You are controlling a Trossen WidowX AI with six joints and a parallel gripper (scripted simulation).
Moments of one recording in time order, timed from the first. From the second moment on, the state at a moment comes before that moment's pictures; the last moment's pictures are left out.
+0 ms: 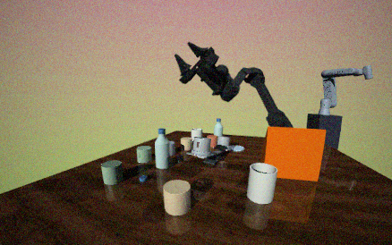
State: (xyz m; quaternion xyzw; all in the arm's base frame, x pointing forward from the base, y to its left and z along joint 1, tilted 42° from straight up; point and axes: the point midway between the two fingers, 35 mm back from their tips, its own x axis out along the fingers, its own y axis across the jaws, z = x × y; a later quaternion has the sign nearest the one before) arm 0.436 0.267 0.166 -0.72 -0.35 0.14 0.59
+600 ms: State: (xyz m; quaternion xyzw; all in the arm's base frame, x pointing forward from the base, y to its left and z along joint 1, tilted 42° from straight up) arm 0.437 0.274 0.128 -0.64 -0.21 0.24 0.70
